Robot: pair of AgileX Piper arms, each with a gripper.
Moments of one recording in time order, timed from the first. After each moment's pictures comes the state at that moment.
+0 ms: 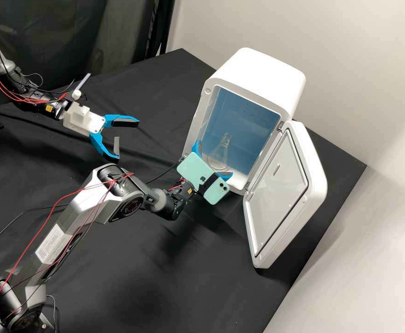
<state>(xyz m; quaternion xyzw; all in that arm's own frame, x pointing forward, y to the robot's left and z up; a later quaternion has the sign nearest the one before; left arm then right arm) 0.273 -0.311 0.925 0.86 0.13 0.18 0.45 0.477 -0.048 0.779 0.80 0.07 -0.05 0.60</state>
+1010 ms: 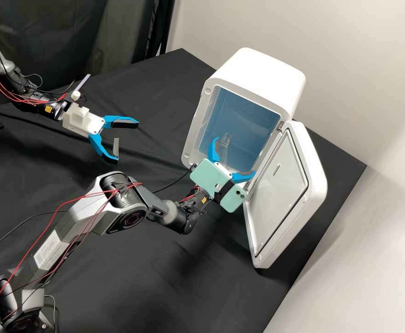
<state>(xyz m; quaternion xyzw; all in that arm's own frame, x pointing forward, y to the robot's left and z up) 0.275 -0.313 0.923 0.86 0.12 0.18 0.45 0.466 -0.061 0.845 0.76 0.06 0.05 0.64</state>
